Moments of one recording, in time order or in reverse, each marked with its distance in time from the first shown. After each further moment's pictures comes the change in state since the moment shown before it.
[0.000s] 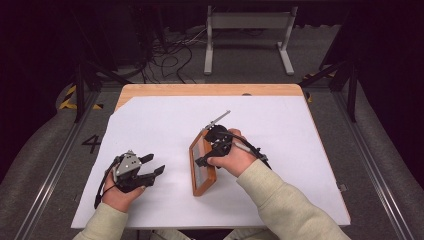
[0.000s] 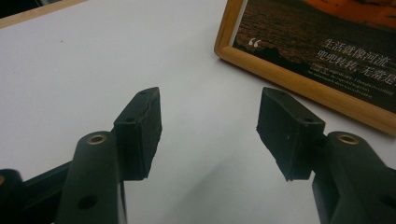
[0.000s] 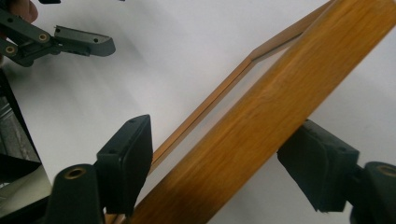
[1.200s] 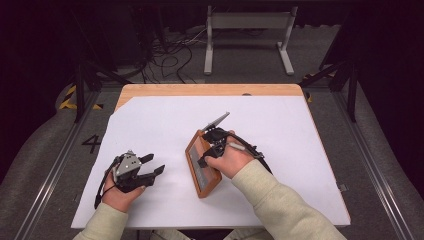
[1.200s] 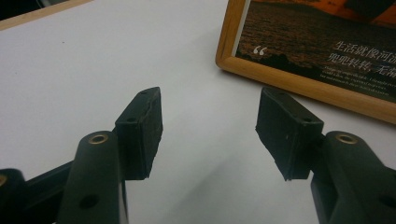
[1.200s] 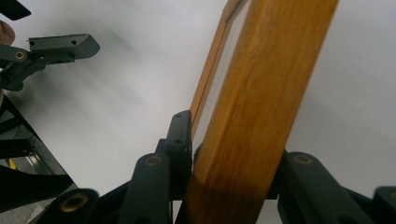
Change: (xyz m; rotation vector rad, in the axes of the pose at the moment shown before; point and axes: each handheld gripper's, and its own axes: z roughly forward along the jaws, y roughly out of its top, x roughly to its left) left arm 0.000 -0.001 0.000 -0.006 0.002 0.003; right arm 0.003 0.001 0.009 0.112 -0.005 0.261
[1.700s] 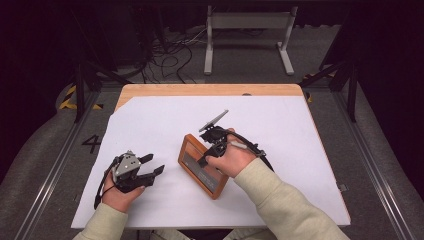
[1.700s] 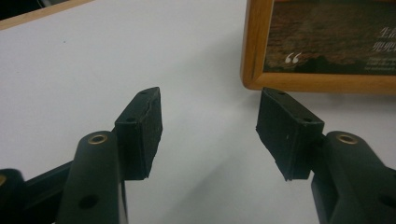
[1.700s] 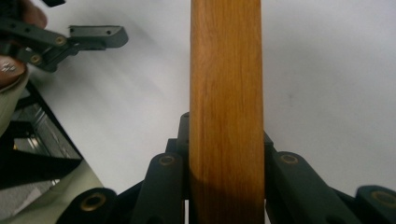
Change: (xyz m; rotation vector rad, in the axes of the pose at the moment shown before) left arm 0.001 -0.001 -0.001 -0.005 0.003 -0.004; right arm 0.009 0.001 -0.017 0.004 0.035 -0.106
